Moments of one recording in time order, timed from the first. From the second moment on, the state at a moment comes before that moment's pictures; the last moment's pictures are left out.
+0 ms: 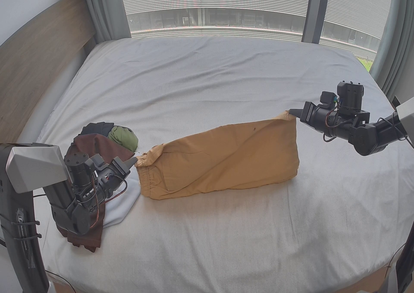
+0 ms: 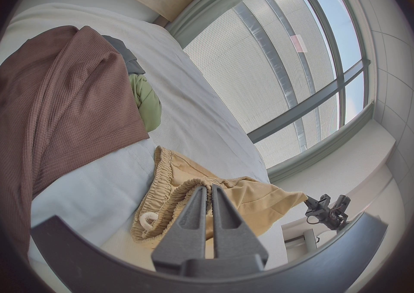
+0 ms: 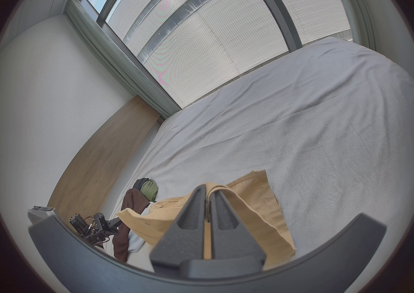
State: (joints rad) left arm -0.11 2.30 -0.61 -1.55 -0.30 -0.85; right arm 0.16 2.07 -1.24 -0.59 0.36 0.44
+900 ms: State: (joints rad) left arm -0.15 2.42 -0.77 -1.55 -0.13 -0.86; right arm 0.15 2.26 -1.43 -0.60 0.35 0.45
